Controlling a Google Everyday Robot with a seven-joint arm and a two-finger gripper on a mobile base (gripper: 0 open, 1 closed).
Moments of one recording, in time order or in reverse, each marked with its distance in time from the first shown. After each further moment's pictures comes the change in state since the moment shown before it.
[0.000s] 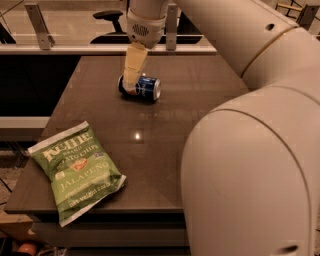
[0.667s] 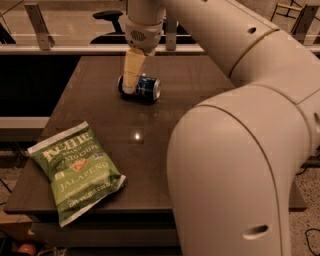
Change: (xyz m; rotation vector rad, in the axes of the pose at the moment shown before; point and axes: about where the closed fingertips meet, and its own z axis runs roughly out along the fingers) arm -0.006 -0.010 0.023 -0.013 0.035 0.013
